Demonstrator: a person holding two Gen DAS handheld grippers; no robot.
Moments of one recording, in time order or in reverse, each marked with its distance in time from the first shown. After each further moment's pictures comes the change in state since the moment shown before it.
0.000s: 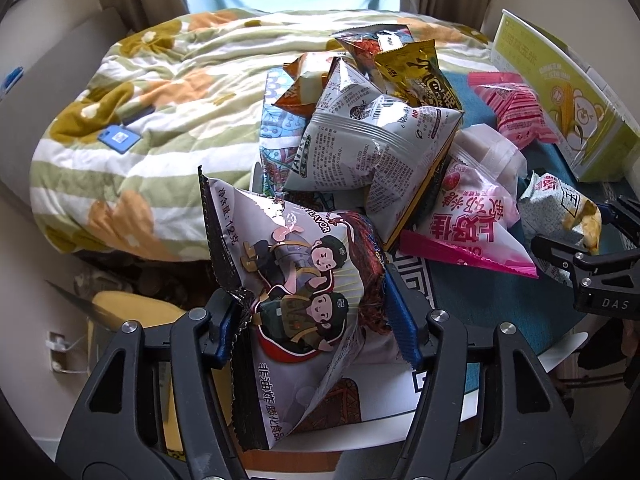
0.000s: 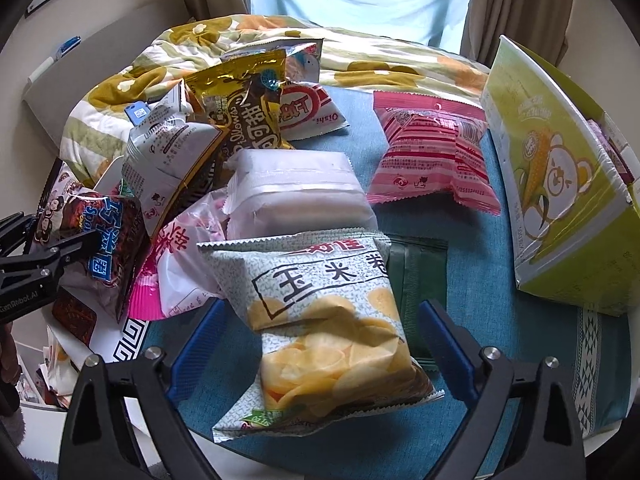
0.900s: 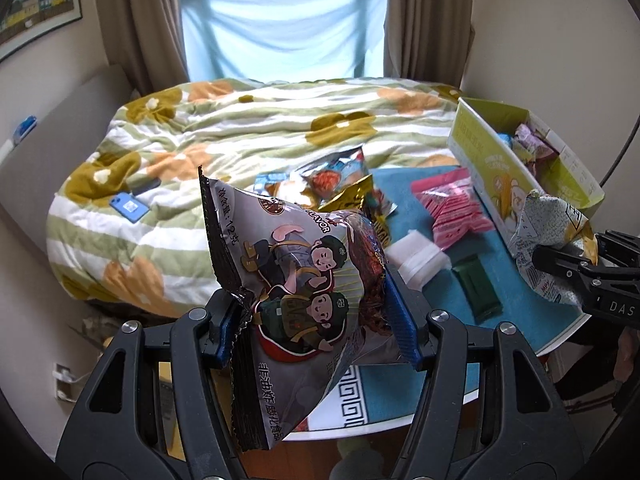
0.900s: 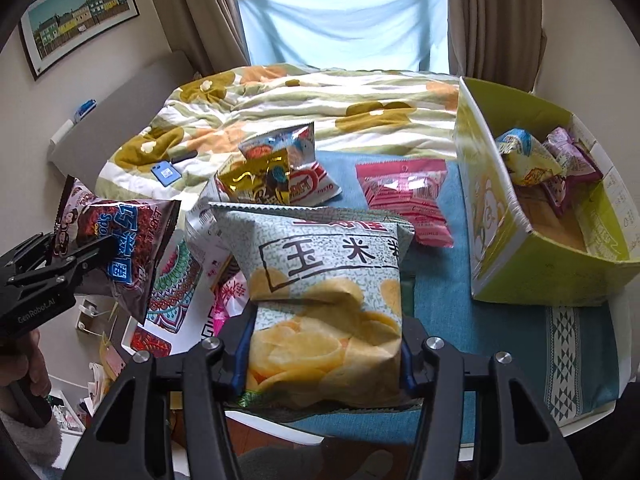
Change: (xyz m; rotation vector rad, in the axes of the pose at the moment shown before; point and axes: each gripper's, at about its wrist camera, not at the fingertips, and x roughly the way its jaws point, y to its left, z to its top) left arm -0.119 -0.043 0.066 0.013 -0.216 -0.026; right arm -0.117 -0.035 0.015 0.125 -0.170 0.098
